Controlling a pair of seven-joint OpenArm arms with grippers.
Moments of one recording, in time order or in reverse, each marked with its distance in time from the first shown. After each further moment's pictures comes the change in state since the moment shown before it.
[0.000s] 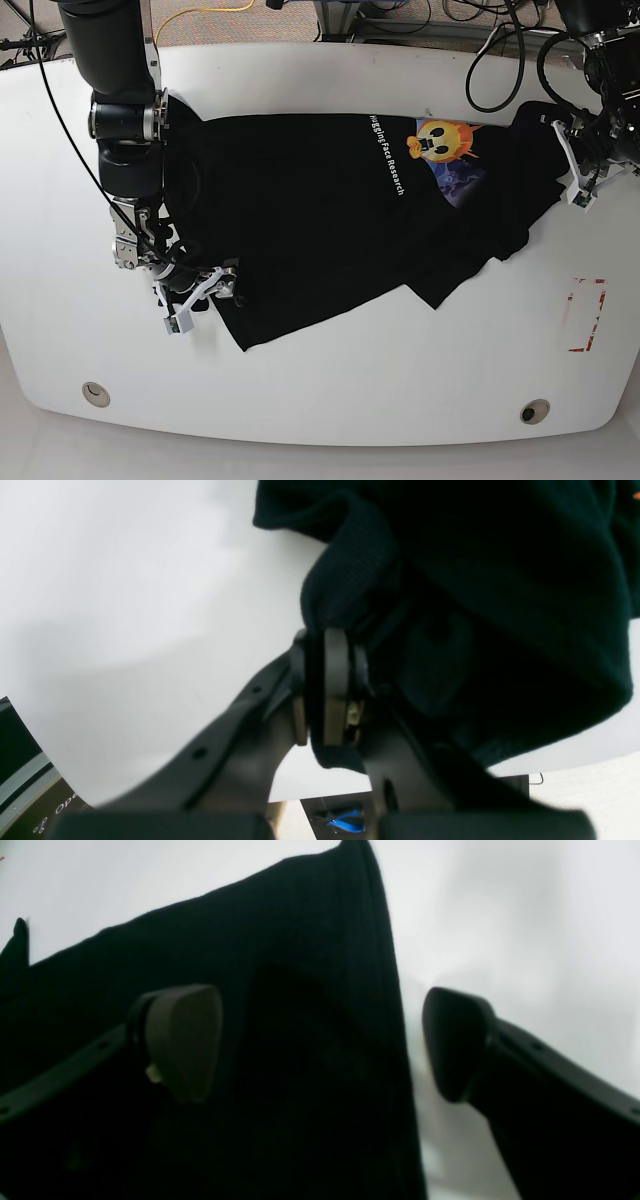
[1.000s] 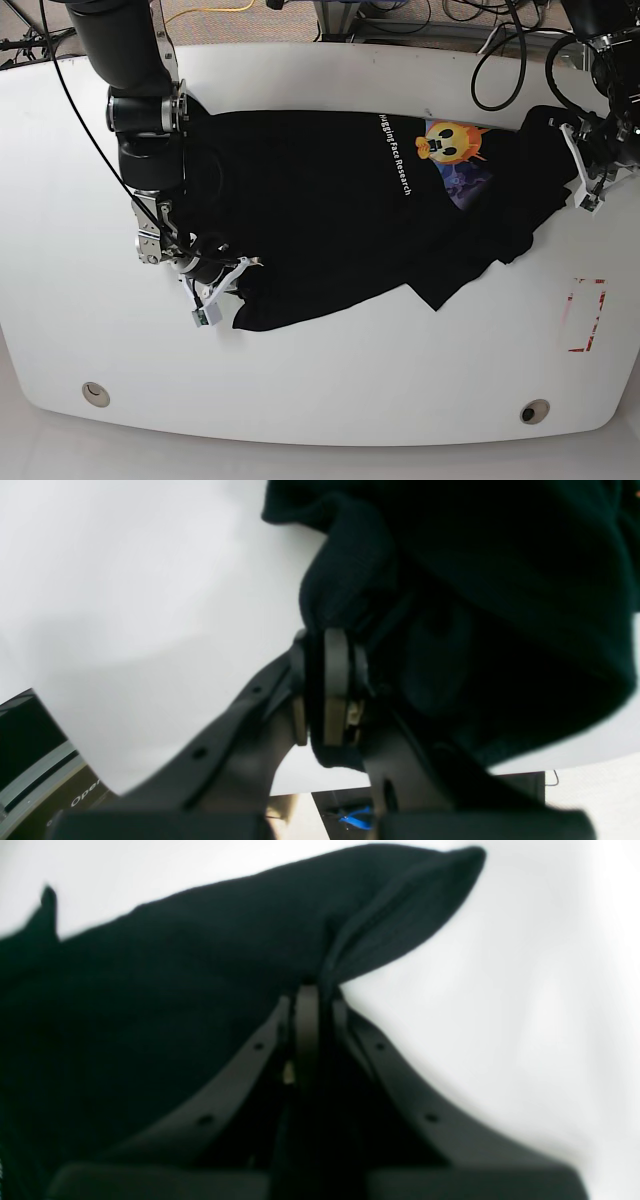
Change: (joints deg) left arm -0.7 -1.8 0.0 0.0 0.2 0.0 0.0; right arm -2.4 -4.0 -0.1 5.0 -0.5 -0.2 -5.1
